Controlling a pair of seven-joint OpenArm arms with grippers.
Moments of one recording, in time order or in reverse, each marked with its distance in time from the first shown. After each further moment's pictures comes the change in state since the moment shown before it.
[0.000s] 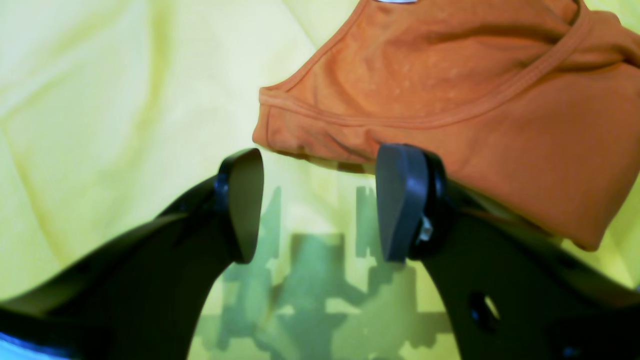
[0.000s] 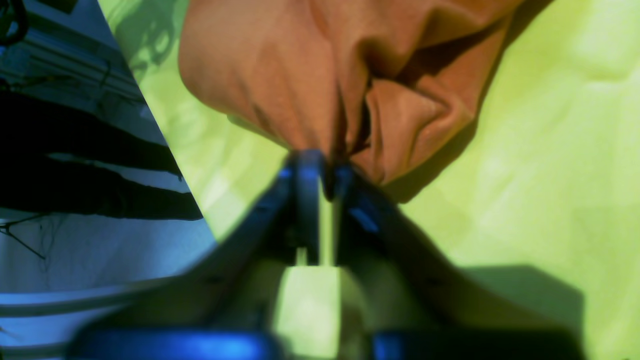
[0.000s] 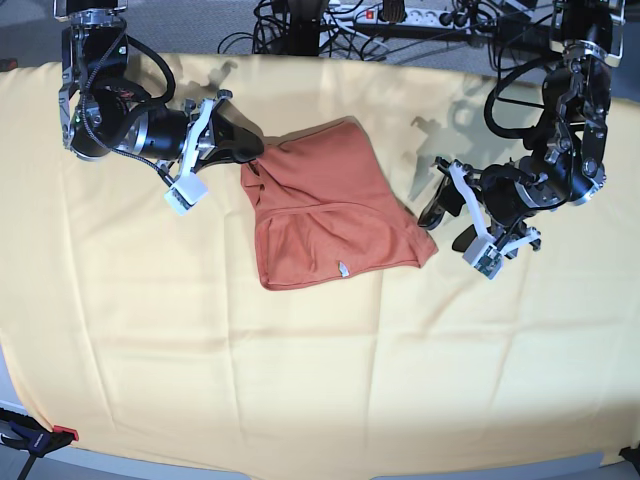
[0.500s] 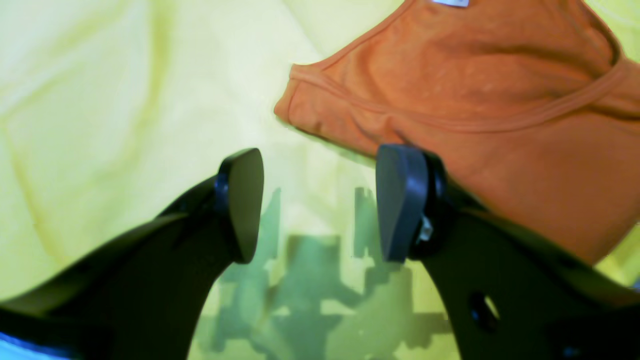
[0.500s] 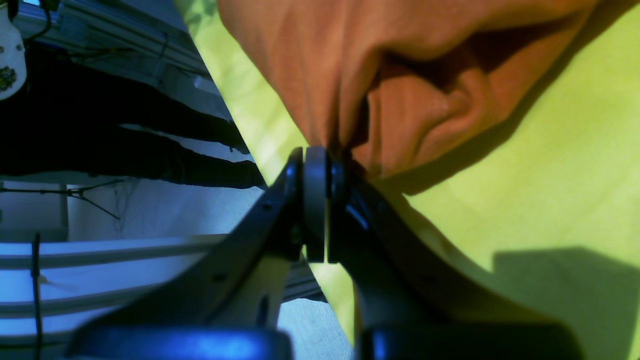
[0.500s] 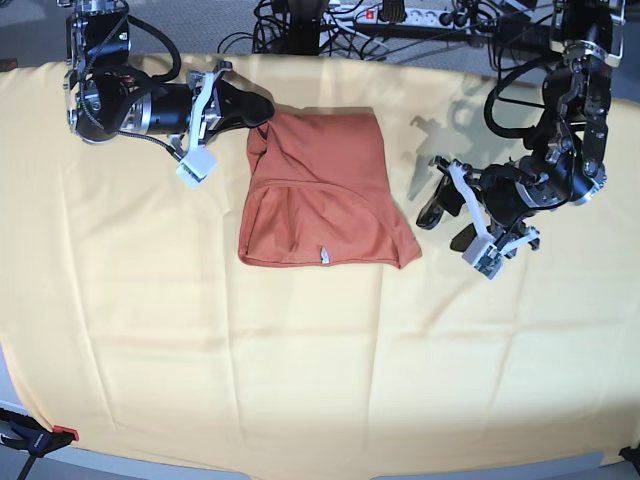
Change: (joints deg) left arm 0.0 0.0 0.0 0.0 -1.6 0.0 0.0; right arm -3.2 -0.5 0.0 0.0 8.8 0.0 -8.9
